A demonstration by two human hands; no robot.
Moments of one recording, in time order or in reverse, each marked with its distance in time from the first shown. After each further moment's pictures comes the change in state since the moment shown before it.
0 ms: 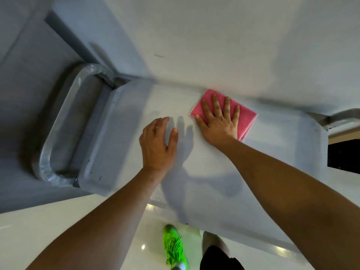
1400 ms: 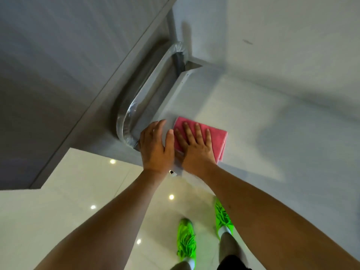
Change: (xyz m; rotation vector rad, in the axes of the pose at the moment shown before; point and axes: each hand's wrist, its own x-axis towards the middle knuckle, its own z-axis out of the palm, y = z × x) left_hand -0.071 -0.117 -0.119 0.033 0.186 -0.225; right_hand -0.107 -0.212 0.093 -0.136 -0.148 -0.482
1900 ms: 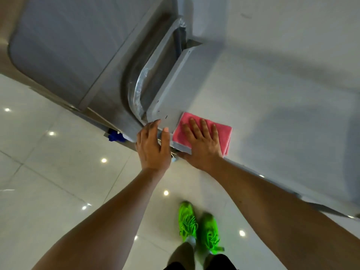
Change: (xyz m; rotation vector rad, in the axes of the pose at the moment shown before) left_hand -0.098 -0.060 -0.036 -0.103 0.035 -0.092; right_hand -0.091 -0.046 0.042 -0.022 0.114 0.060
